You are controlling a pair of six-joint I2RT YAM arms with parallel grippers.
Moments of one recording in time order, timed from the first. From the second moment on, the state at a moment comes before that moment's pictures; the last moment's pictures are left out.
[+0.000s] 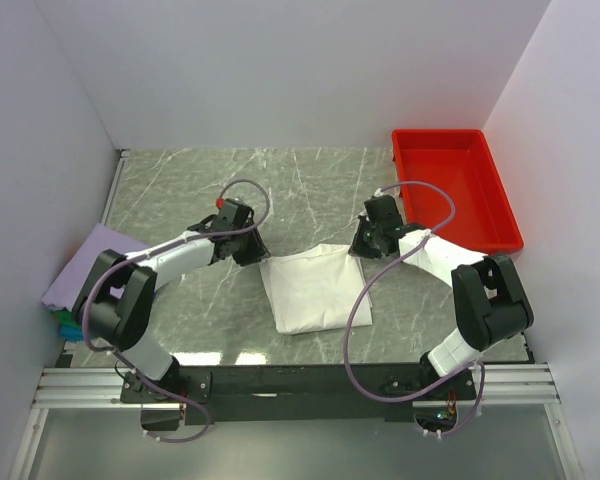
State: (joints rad) left arm -0.48 1.60 0.93 -0.25 0.06 -0.86; right arm 0.37 1.57 0.90 -0.25 -0.05 0.62
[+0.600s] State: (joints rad) left arm -0.53 1.61 0.95 -0.26 0.04 -0.90; right arm 0.36 1.57 0.90 -0.25 -0.05 0.62
